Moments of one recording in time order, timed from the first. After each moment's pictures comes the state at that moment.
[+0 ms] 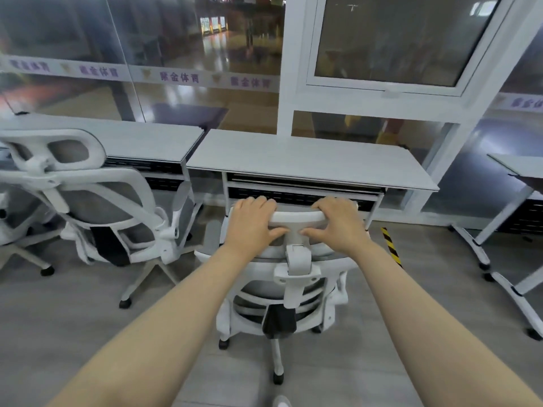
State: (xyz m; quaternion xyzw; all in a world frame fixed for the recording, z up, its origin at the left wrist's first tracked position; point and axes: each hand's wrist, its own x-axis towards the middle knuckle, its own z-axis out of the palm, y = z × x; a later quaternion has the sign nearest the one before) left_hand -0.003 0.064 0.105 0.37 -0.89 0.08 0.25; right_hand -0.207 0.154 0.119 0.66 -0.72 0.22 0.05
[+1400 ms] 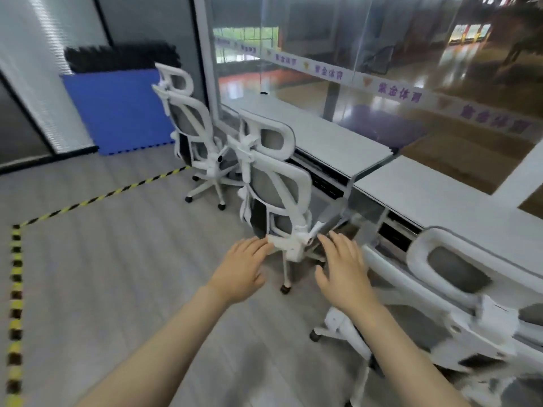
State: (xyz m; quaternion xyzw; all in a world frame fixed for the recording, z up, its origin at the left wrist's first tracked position) left_hand 0.231 0.031 0.058 0.64 -0.76 0.01 0.12; right_hand -0.004 -0.030 0.084 0.86 -0.47 0.18 -0.05
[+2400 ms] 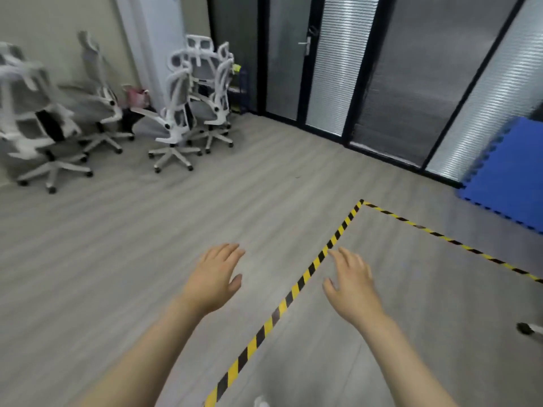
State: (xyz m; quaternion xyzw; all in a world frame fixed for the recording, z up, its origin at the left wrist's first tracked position) left_hand 0.719 0.671 0.039 0.99 -0.10 0.06 0.09; right_hand 0.738 0.371 0.057 0.98 0.10 0.05 -0.15
